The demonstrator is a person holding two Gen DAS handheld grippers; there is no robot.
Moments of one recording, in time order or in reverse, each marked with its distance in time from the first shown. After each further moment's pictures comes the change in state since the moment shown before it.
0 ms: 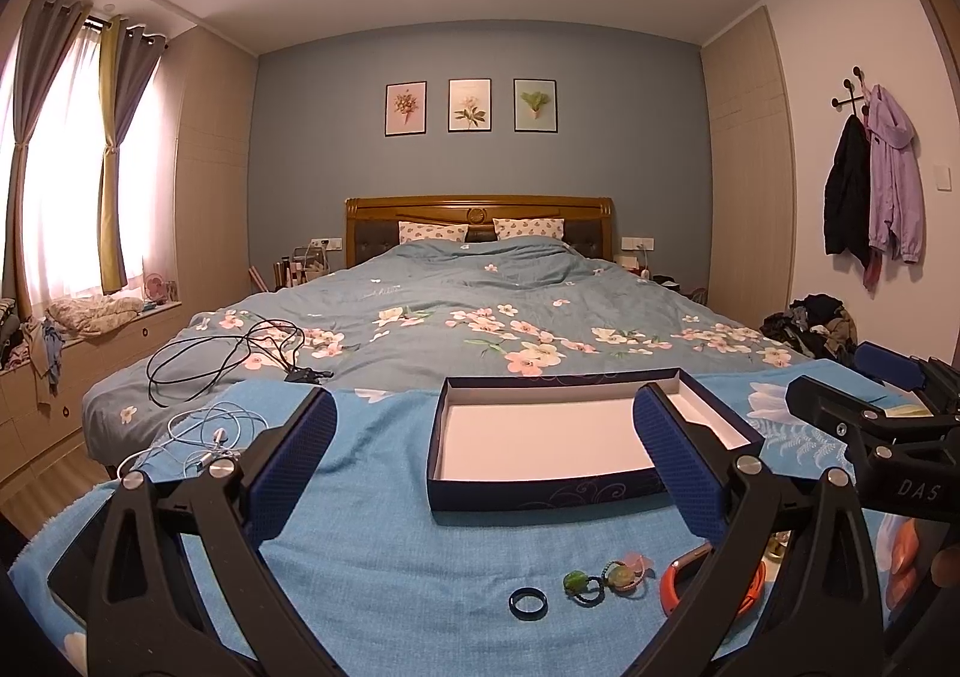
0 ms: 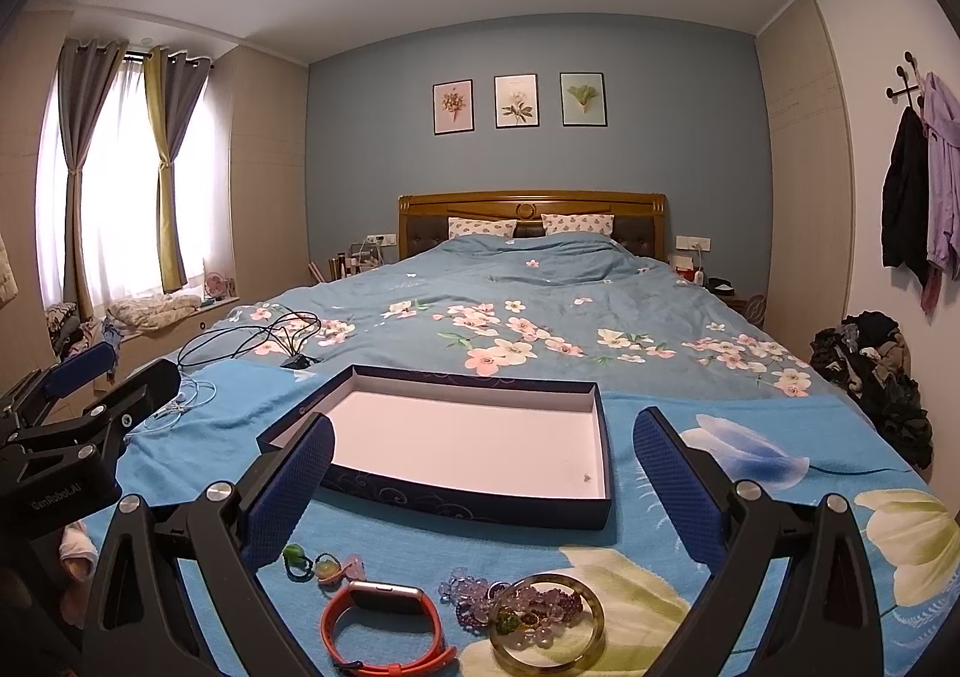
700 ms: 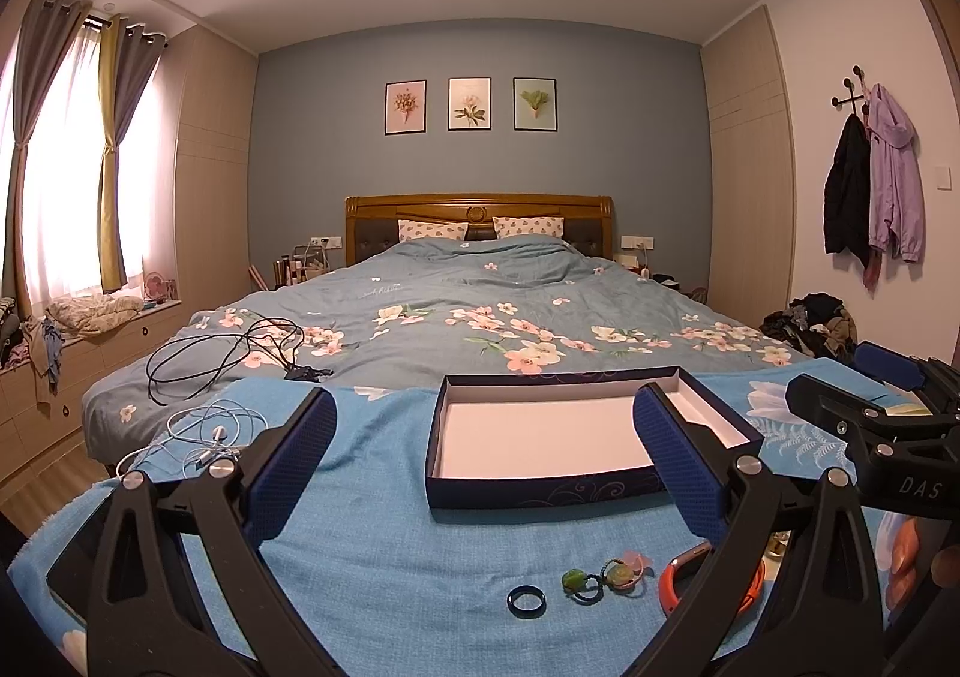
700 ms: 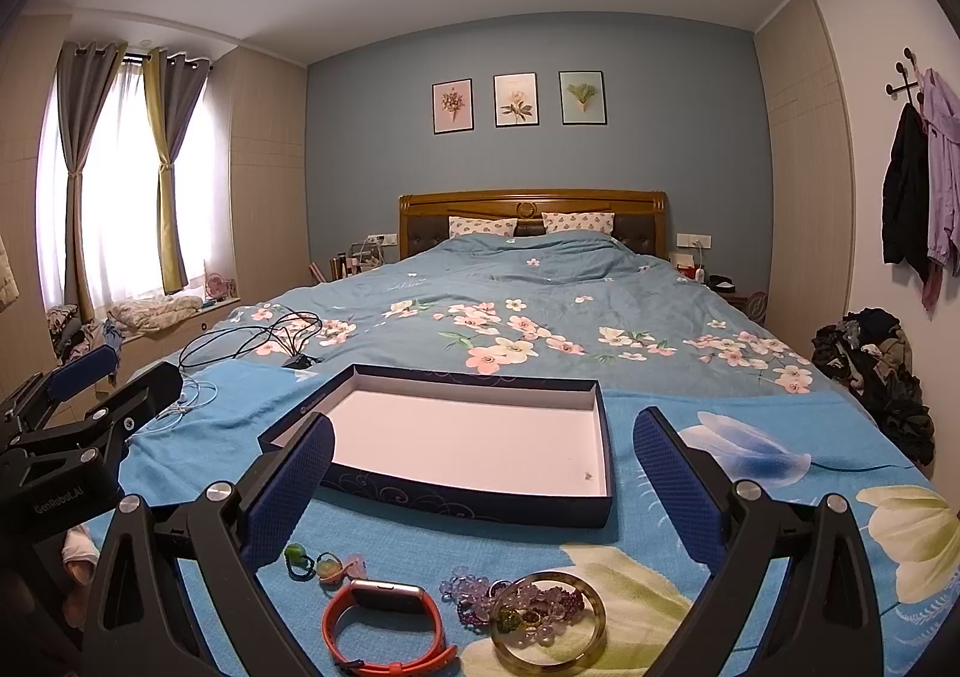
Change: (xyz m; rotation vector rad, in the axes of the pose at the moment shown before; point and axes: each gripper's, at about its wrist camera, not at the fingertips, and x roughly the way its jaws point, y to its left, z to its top) left arm -0.002 0.002 -0.001 -0.004 0.004 0.000; right arm -0.001 -0.002 -0.001 0.006 0.002 0.005
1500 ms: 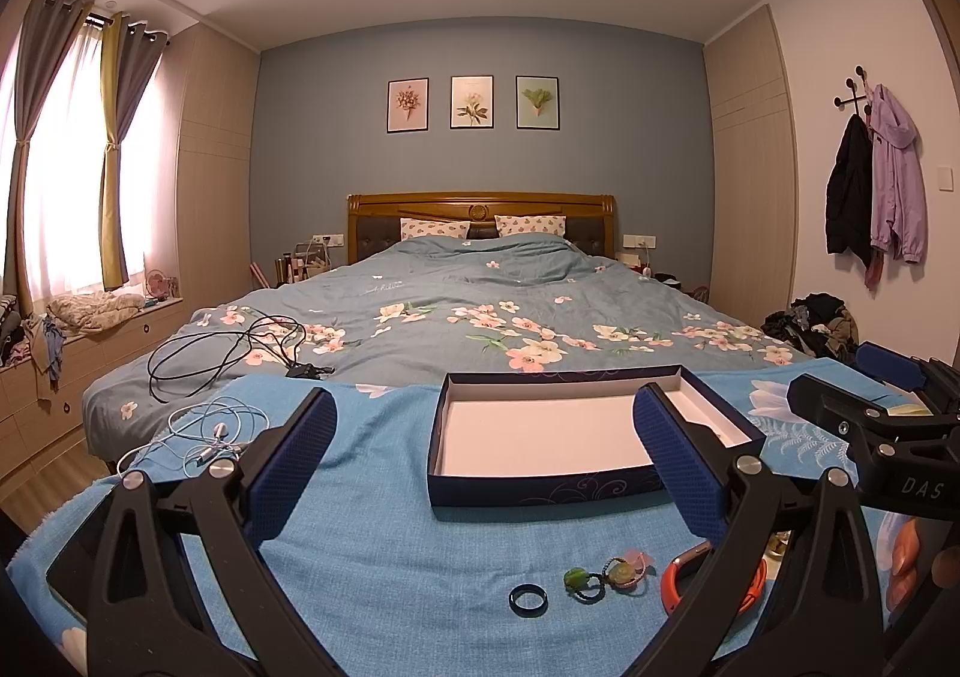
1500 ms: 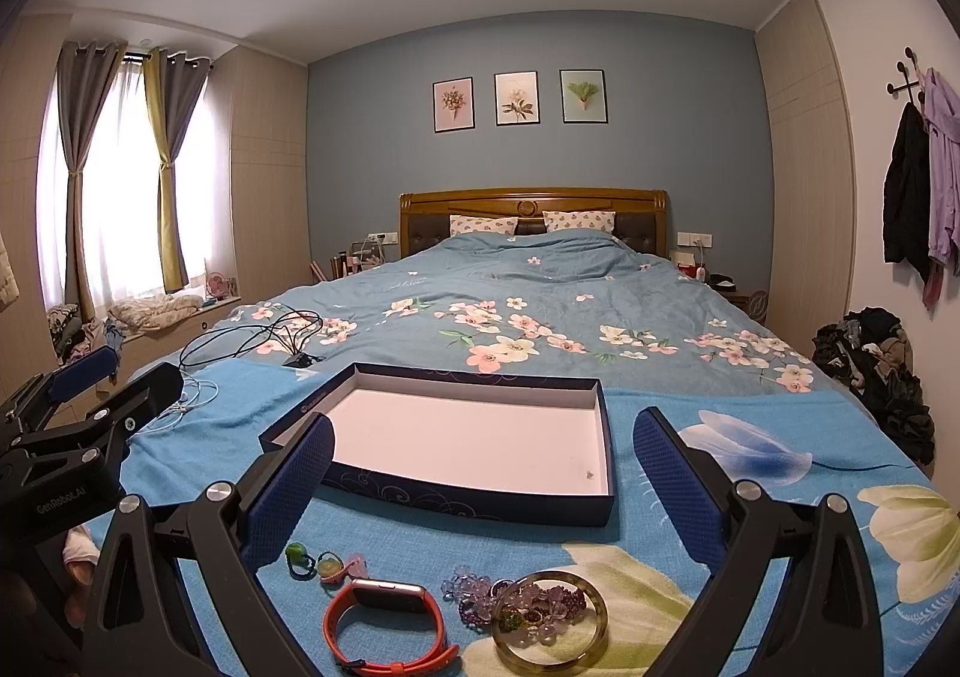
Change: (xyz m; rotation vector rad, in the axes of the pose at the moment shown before) left arm 0.001 0.000 -0.001 -0.001 0.002 0.001; right arm -0.002 0.002 0.000 0.001 0.003 0.000
